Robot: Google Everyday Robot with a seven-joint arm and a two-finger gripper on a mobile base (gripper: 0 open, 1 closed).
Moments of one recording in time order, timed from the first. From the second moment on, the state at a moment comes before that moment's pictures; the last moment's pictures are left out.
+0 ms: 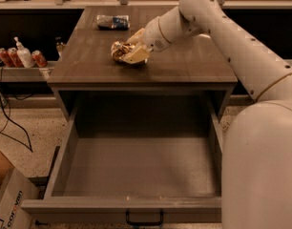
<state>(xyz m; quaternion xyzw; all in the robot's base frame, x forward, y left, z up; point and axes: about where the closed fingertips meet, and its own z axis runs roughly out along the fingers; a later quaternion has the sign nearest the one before) 0.746 0.032 0.853 -0.64 0.63 0.19 0.40</state>
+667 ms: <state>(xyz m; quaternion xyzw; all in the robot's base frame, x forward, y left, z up) 0.746 0.032 0.851 -0.64 0.63 0.20 0.39</state>
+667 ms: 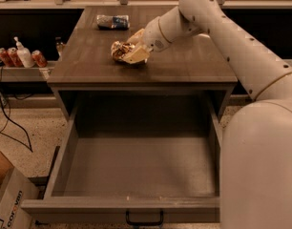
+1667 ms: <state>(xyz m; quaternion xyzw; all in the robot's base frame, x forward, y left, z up) 0.746 0.034 0.849 -0.64 0.63 0.20 0.39</state>
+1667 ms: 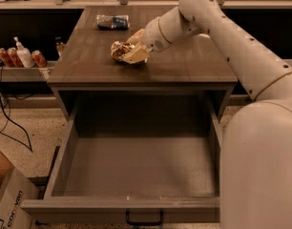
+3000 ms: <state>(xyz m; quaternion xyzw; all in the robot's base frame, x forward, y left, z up) 0.732 0.040 0.862 -0.66 0.62 0.18 0.39</state>
